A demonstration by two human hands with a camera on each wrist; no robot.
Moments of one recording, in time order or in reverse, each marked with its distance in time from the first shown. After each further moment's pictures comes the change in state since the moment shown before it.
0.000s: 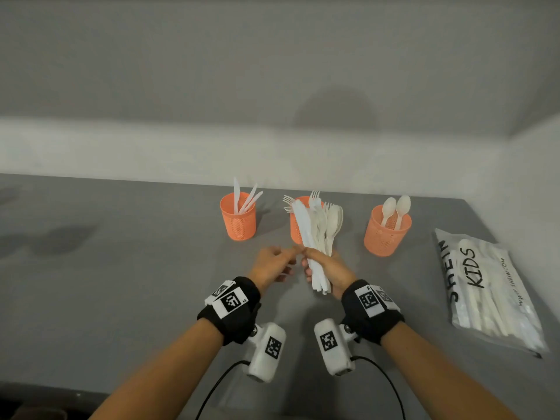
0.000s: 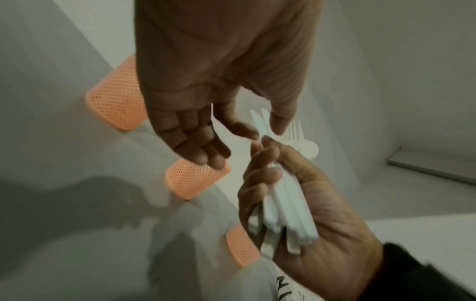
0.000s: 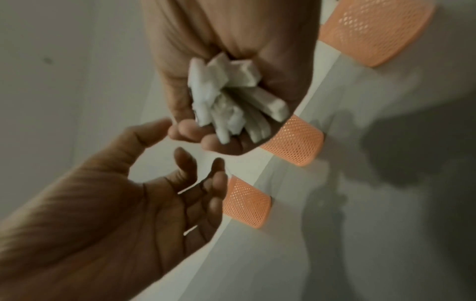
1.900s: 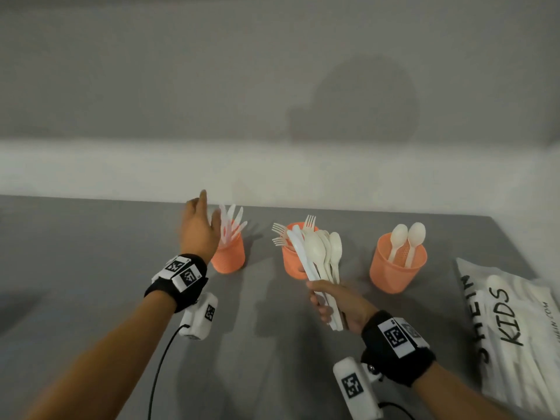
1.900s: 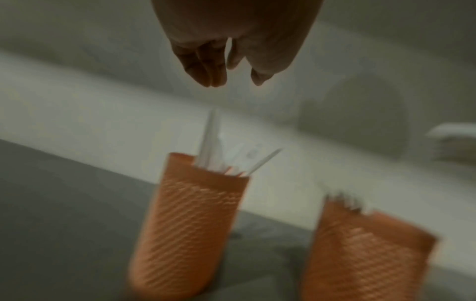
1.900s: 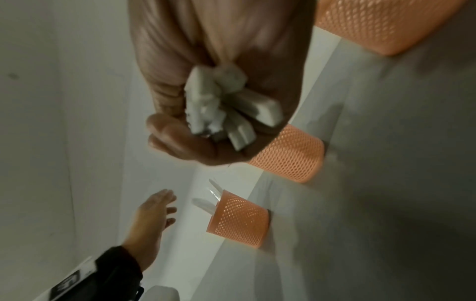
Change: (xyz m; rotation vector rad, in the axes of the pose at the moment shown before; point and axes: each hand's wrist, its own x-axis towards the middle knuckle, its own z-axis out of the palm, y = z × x) left_hand 0.139 0.033 -0.102 0.744 0.725 0.461; right_hand 0.053 -0.026 -0.051 0.002 -0.254 0.227
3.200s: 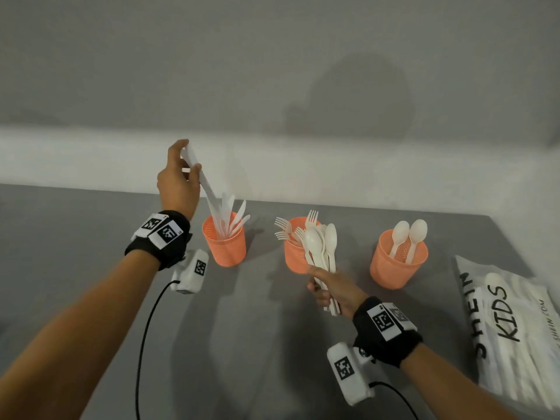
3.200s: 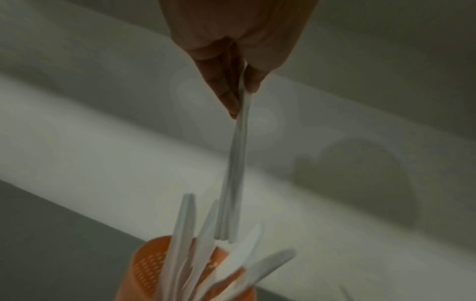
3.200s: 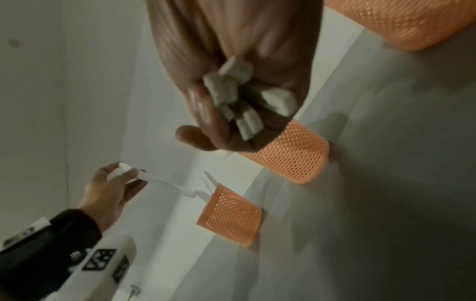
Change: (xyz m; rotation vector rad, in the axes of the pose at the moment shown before) left_hand 0.049 0.013 -0.046 -0.318 0.219 0.035; right_hand 0.016 -0.003 0.009 -0.095 0.126 -0.069
